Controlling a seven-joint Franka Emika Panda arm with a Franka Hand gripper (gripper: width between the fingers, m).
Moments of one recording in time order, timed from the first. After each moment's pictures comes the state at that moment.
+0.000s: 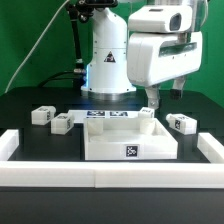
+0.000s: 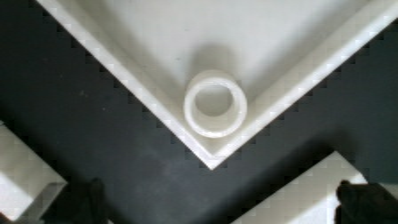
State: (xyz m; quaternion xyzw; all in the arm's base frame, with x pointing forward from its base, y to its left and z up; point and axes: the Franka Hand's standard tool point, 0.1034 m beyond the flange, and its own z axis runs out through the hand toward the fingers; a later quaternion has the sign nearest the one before) arm 0.545 0.068 0.095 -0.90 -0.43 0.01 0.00
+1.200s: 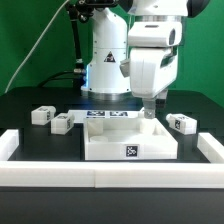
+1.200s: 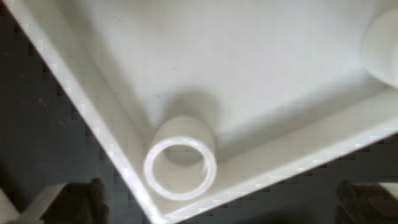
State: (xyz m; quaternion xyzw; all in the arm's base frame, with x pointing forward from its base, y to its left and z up) arm 0.514 0.056 0.067 -0.81 -0.59 -0.01 0.00
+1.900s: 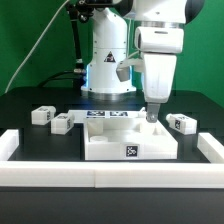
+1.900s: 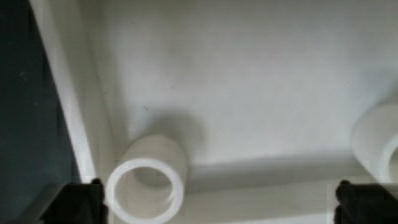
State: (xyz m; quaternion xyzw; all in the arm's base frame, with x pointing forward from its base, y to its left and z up) arm 0.505 0.047 0.059 -0.72 -0.69 0.00 -0.02
